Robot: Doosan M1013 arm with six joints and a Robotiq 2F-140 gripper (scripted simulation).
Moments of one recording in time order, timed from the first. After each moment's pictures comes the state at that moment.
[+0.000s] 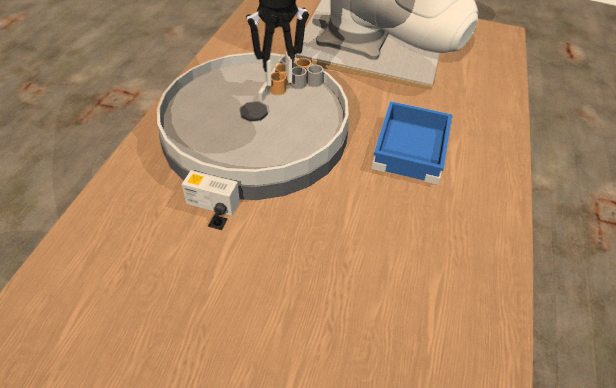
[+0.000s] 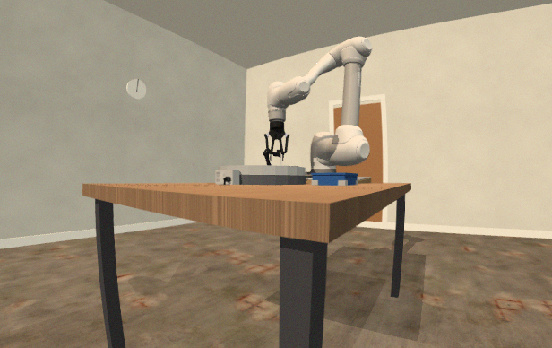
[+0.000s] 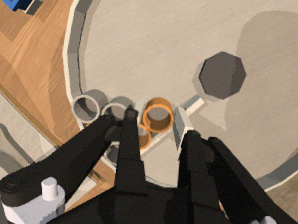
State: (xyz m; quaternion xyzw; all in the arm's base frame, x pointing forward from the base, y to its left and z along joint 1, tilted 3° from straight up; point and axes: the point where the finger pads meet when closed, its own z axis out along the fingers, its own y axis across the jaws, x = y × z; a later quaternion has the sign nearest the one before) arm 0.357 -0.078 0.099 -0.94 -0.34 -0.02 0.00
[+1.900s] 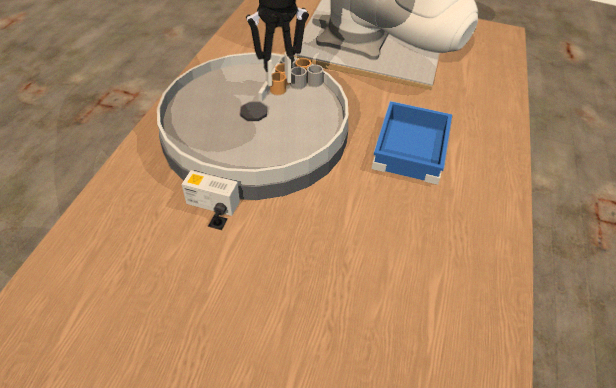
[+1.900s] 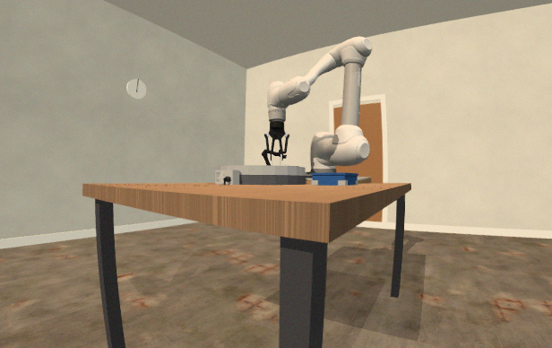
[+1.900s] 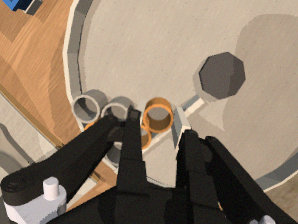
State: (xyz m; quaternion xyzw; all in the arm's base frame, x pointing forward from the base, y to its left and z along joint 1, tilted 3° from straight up) arm 0.357 -0.078 0.099 -0.94 -0.34 -0.02 0.00
